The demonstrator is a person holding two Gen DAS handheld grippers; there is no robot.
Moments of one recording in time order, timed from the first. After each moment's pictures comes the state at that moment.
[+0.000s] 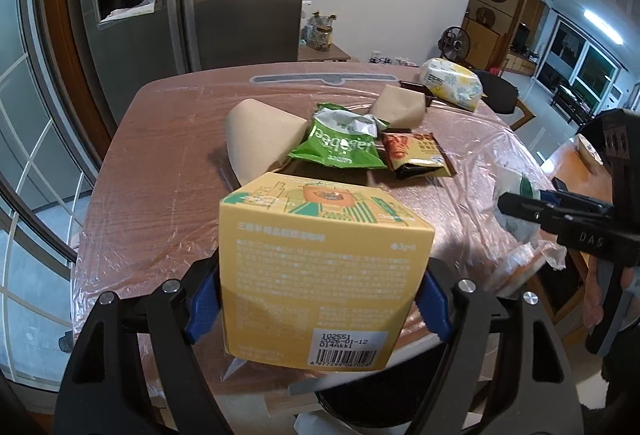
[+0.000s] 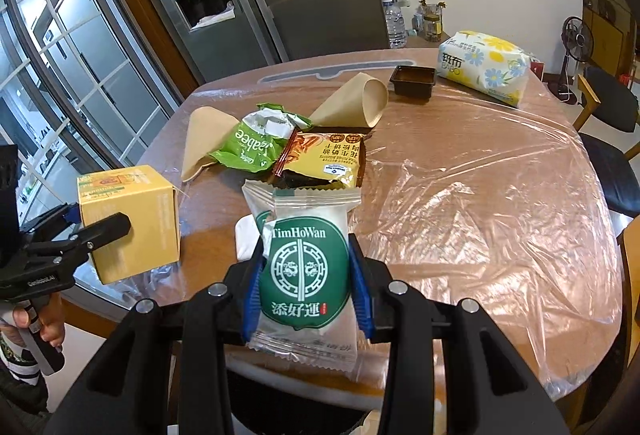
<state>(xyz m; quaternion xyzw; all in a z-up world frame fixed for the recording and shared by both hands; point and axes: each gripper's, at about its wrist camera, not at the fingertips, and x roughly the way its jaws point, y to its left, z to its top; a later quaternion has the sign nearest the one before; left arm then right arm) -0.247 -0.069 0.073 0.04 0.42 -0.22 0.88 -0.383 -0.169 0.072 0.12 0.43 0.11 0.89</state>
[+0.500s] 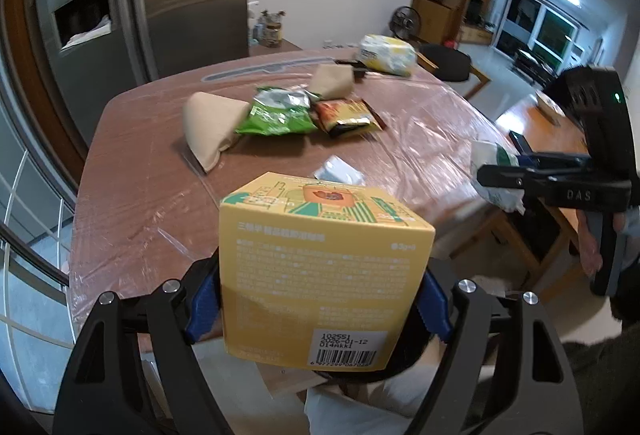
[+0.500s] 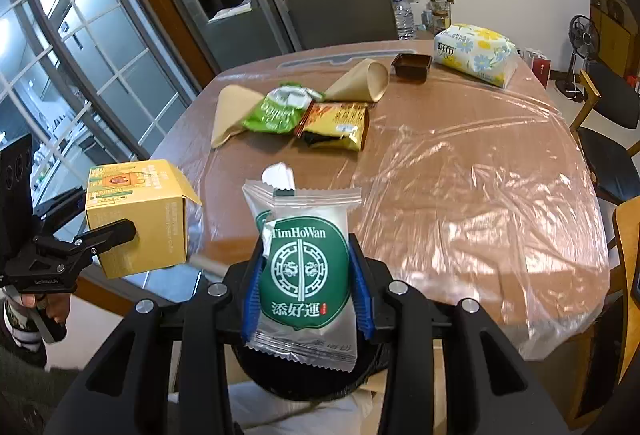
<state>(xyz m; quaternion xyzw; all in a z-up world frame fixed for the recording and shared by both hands) -0.310 -0.075 0.083 0.09 0.41 -0.30 0.86 -0.441 -0.172 0.080 0.11 0.44 0.13 0.88</state>
